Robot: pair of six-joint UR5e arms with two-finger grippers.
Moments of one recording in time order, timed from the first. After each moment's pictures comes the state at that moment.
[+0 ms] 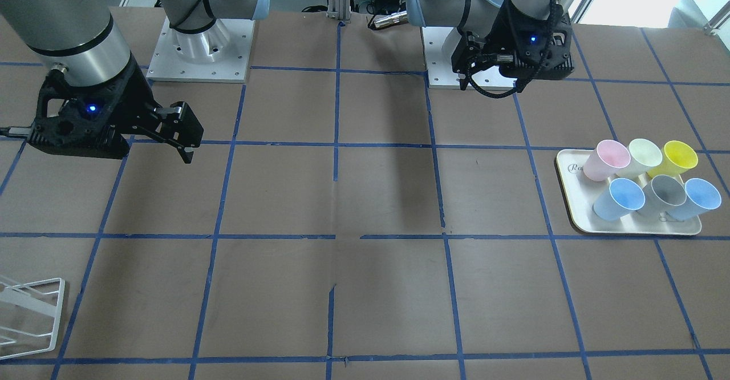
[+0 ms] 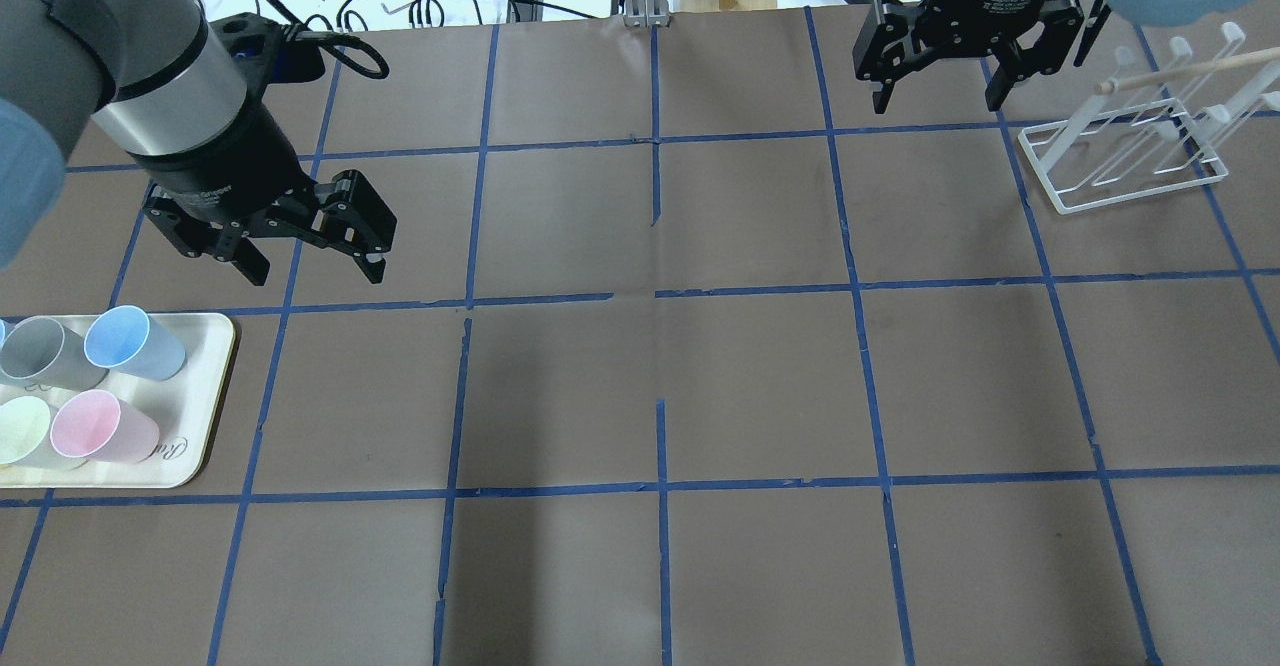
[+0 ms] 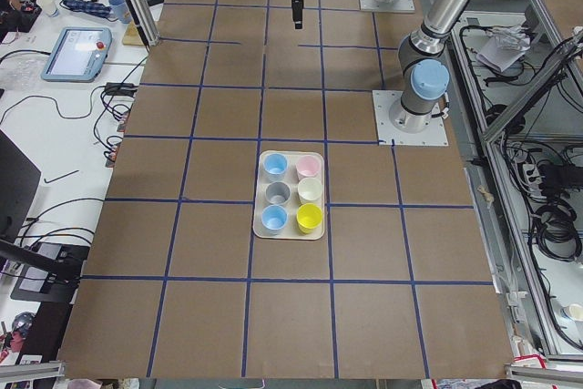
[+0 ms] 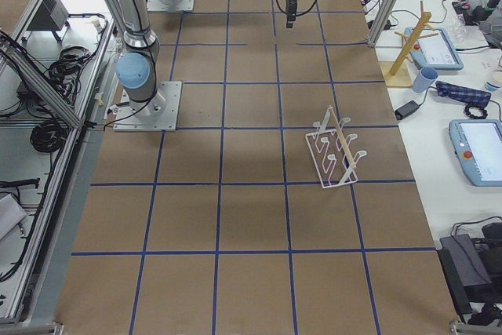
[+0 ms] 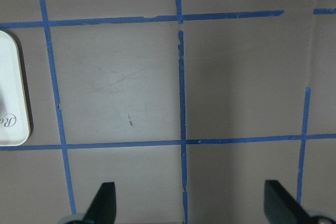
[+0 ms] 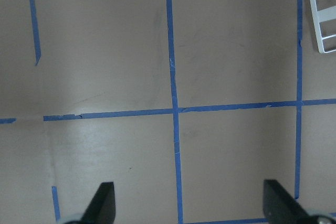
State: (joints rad) left arm -1.55 -1.46 -1.66 -1.68 1.58 0.04; right arm 1.58 -1.42 1.41 -1.59 -1.59 0.05
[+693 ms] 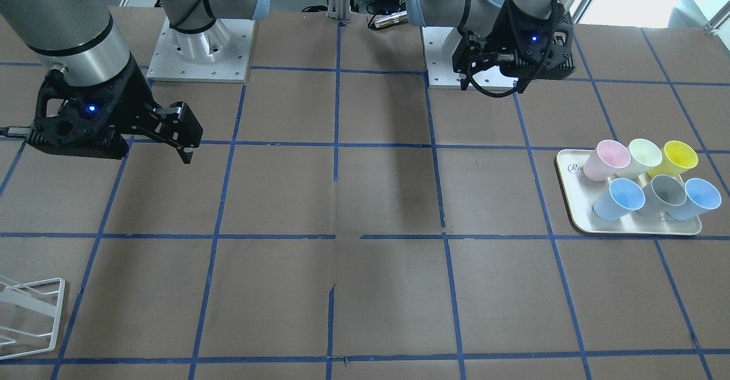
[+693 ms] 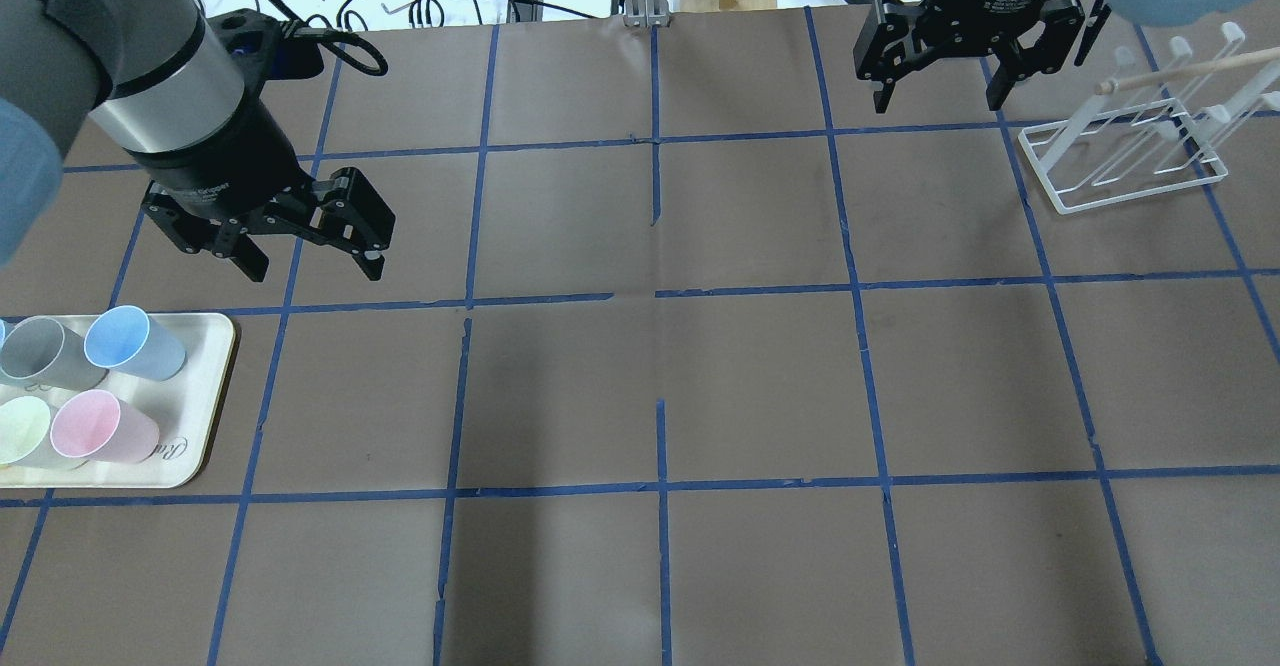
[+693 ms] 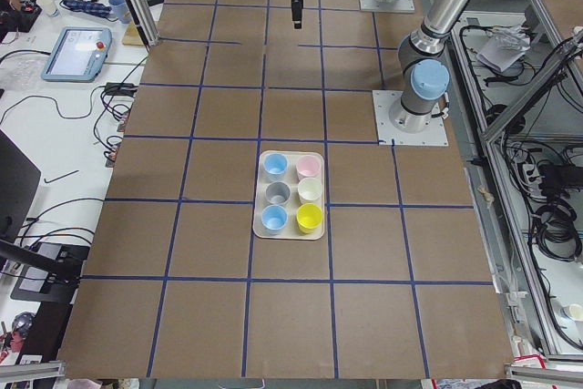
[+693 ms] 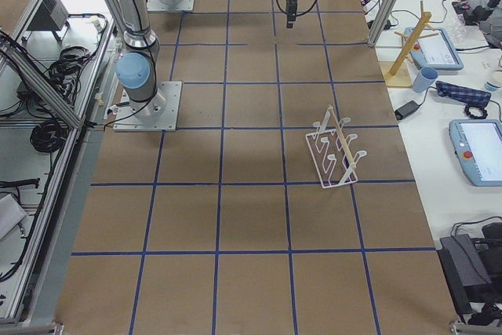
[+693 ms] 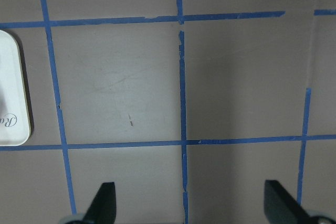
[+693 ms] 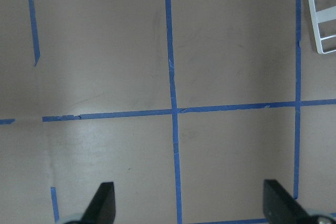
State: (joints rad) left arm -1.55 -1.47 -1.66 -1.67 1.58 0.05; right arm 1.58 -1.42 1.41 -1.59 -1.59 0.05
